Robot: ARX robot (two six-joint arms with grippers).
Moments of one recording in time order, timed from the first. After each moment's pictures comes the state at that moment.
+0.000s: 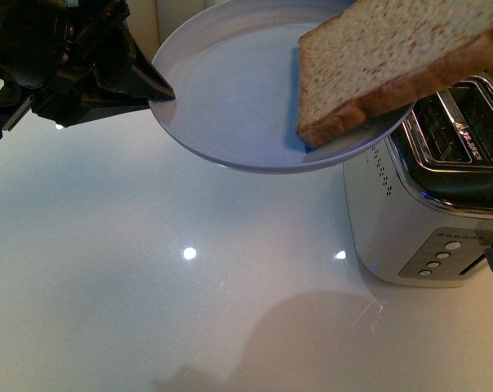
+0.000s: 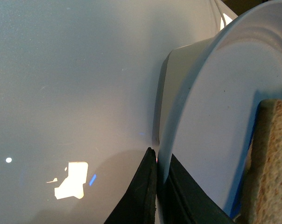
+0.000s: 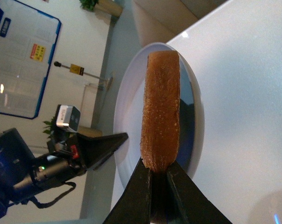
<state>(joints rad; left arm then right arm) -0.30 1.67 0.94 -0.07 0.40 -0.65 0.09 1.17 0.52 0.36 -0.57 0.82</state>
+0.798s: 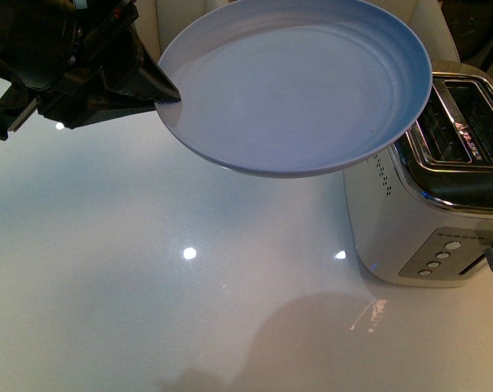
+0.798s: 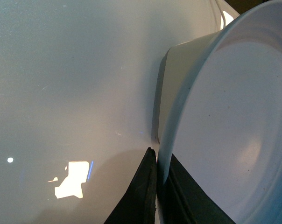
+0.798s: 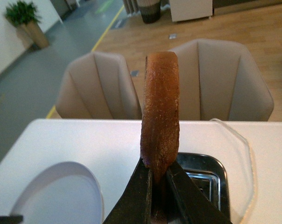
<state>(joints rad) -0.31 1.67 0.94 -0.07 0.39 -0.65 -0.03 1.26 1.04 -0.14 -0.25 0.01</state>
